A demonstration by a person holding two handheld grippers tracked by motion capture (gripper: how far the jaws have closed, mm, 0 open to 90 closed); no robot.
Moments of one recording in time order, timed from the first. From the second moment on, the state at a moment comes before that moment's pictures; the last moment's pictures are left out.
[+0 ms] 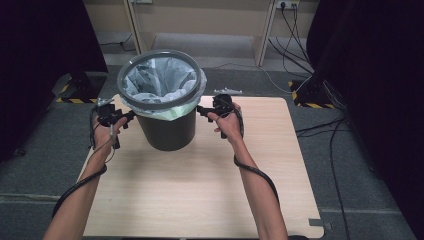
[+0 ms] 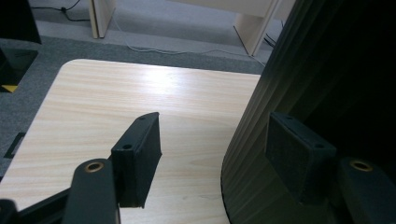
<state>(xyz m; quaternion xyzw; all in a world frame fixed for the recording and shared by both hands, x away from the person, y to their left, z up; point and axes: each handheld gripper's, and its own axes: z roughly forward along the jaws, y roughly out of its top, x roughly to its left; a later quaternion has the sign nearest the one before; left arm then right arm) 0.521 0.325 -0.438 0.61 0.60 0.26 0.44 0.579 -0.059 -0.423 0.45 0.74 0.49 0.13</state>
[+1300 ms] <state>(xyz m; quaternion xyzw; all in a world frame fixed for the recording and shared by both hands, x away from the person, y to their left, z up) 0.545 0.251 -0.408 0.64 0.58 0.22 0.46 0.571 -0.136 -0.417 0.50 0.68 0.52 0.11</state>
